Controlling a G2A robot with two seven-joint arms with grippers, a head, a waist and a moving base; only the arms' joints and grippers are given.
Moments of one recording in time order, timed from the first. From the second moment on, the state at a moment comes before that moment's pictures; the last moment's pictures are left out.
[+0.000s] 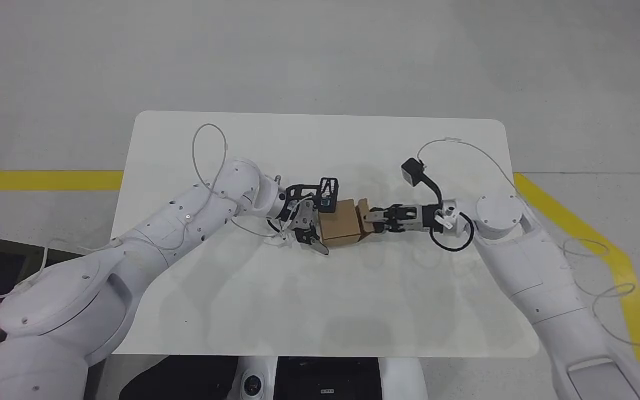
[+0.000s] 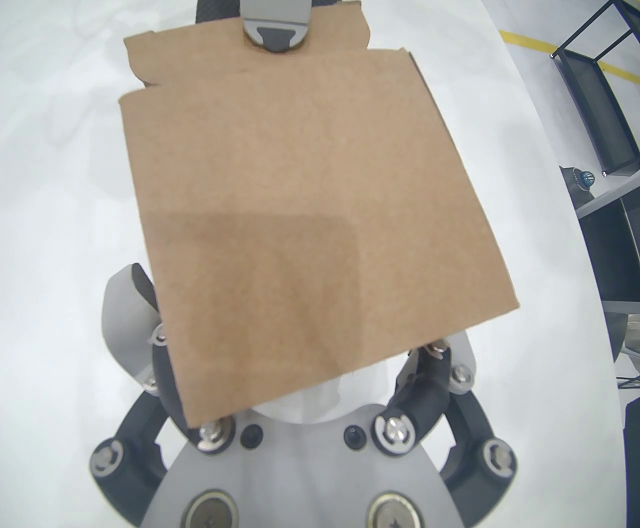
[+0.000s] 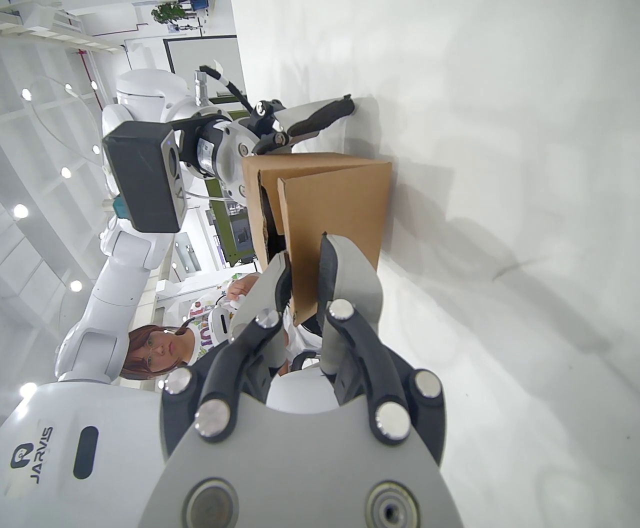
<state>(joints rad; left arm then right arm) 0.34 -1.15 -0.17 -0.97 0.98 -1.01 -0.01 -0.85 -1.07 1.02 -1.20 0.30 -0.14 1.18</state>
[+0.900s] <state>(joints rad) 0.34 -1.14 -0.17 -0.97 0.97 -1.01 -0.02 -0.86 -1.06 1.02 -1.27 0.26 -0.12 1.18</state>
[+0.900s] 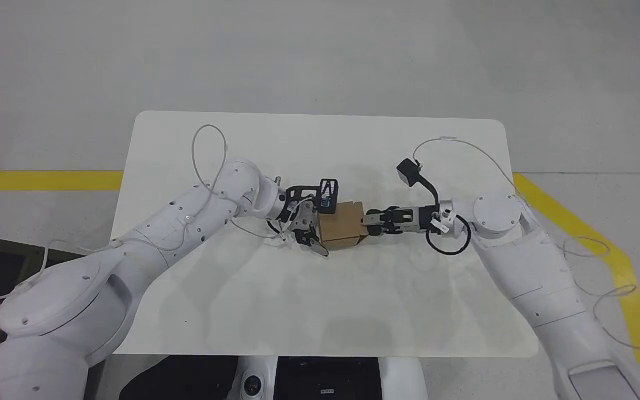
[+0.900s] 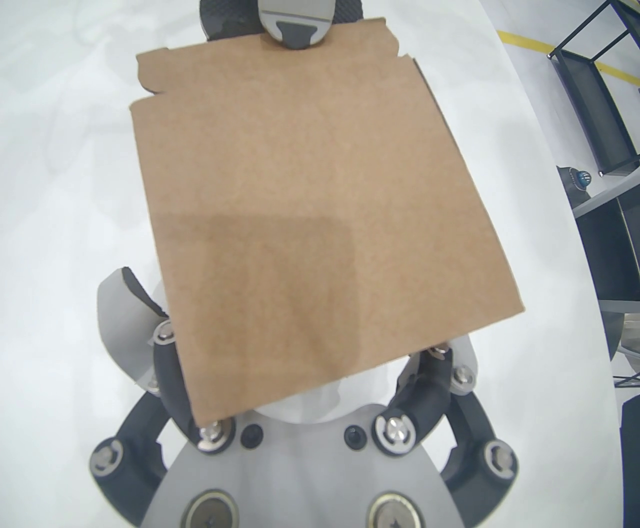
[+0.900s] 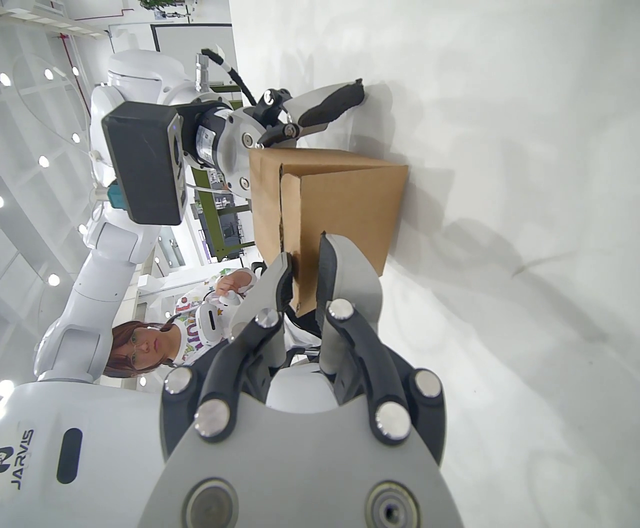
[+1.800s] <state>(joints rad) 0.35 -1.15 -0.17 -0.97 0.97 -1.01 -0.03 -0.85 -1.07 1.00 -1.27 0.22 -0.09 1.16</state>
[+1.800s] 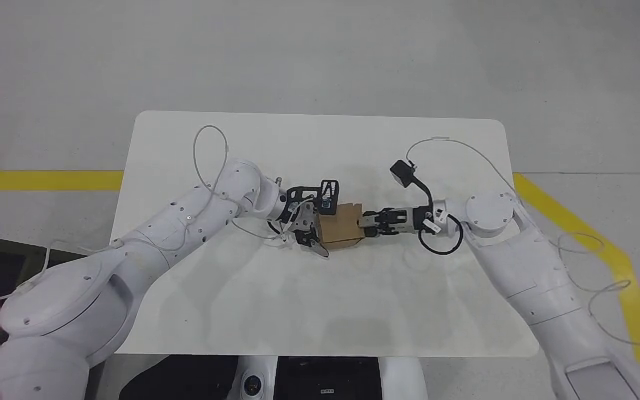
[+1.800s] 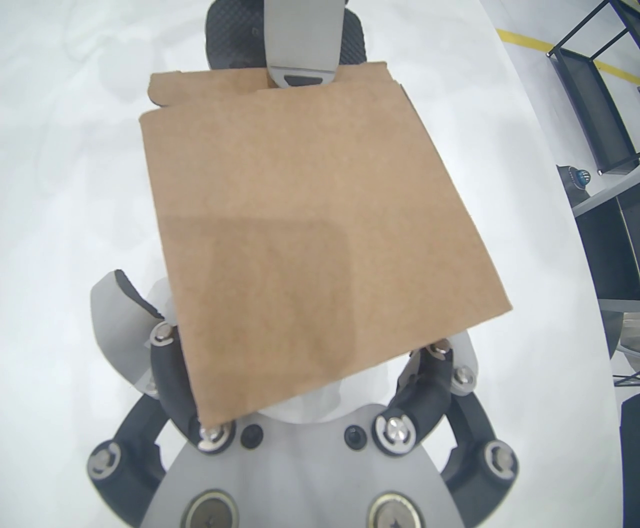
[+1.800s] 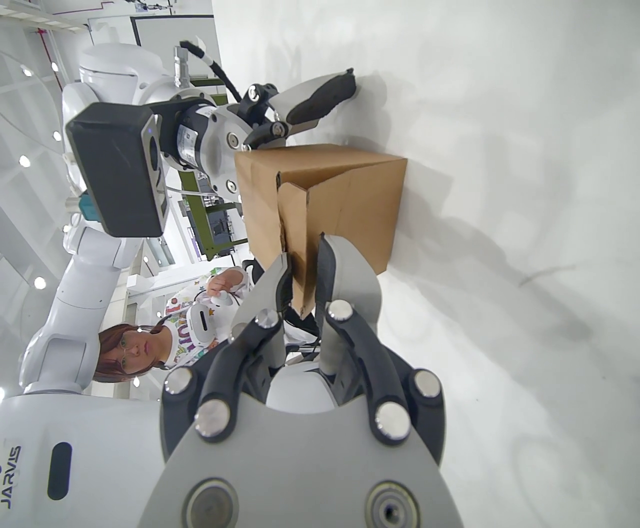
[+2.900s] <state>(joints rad) 0.35 -1.15 -0.17 -0.98 0.97 -1.01 -0.05 -0.84 -1.08 0.97 -1.30 0.18 -0.08 1.18</state>
